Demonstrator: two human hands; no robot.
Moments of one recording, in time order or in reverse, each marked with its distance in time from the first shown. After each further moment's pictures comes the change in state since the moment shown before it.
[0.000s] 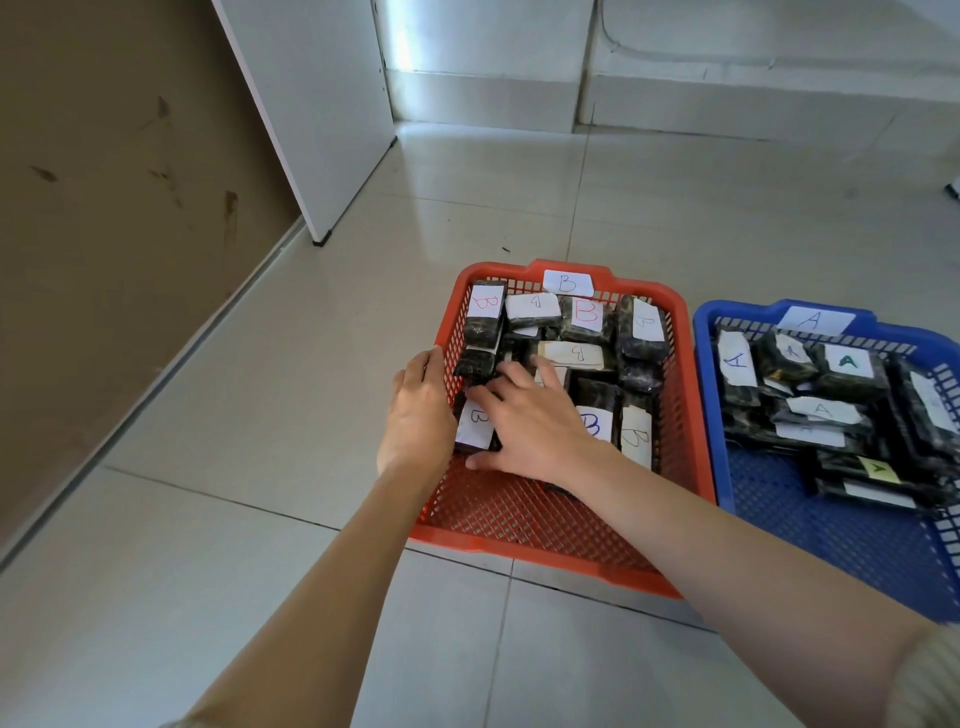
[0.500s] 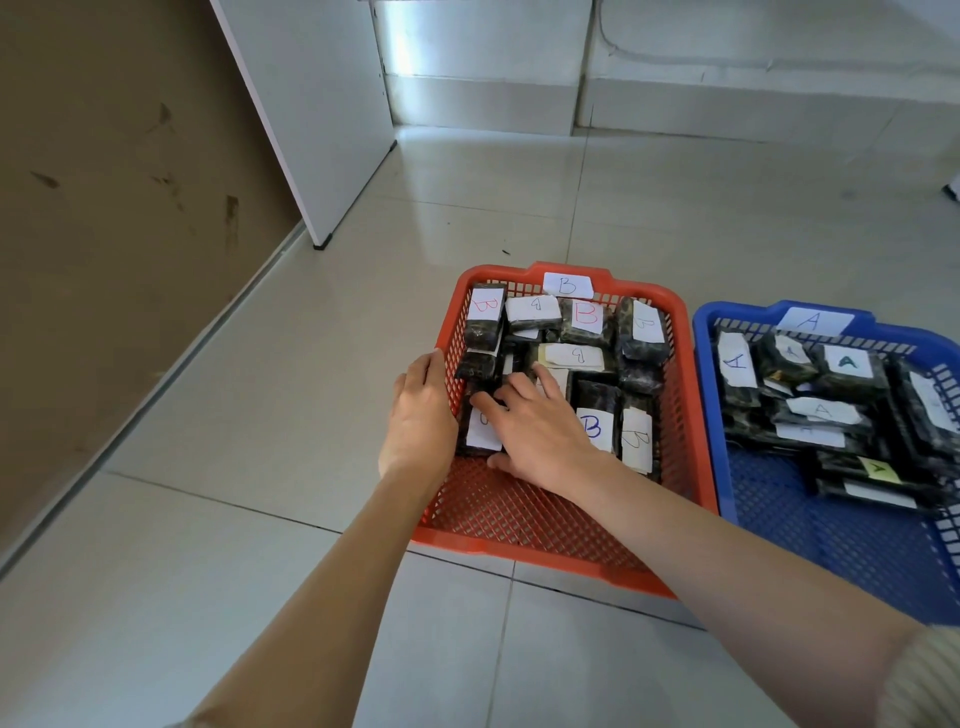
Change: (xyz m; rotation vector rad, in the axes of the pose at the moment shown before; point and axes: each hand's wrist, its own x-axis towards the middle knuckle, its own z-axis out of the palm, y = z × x) left_hand -0.001 0.001 -0.001 -0.043 -0.007 -0.005; right_hand -0.003 0.002 0.012 -0.002 0.021 -0.011
